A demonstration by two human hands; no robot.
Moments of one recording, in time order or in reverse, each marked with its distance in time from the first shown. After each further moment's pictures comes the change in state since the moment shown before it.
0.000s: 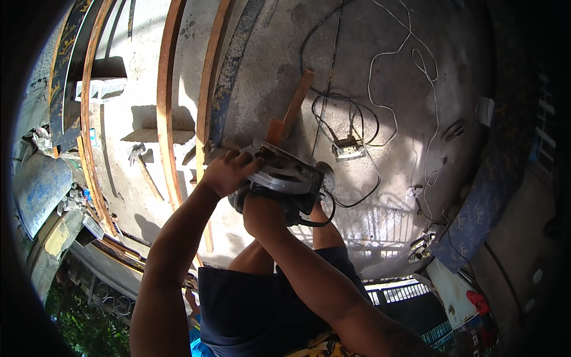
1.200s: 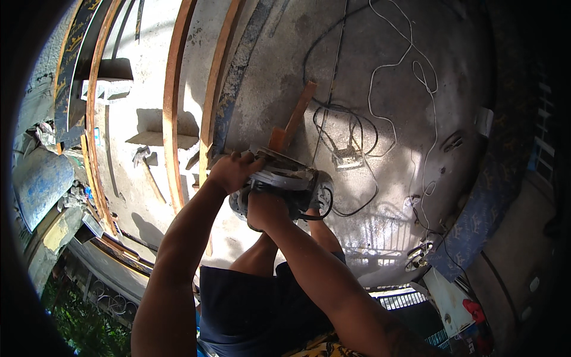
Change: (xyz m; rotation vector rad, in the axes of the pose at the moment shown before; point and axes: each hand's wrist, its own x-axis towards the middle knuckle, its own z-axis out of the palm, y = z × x) left_hand 0.018 -0.008 0.003 0.078 -0.042 -0.084; right_hand 0.028 0.018 -0.009 0.006 -0.121 -0.051
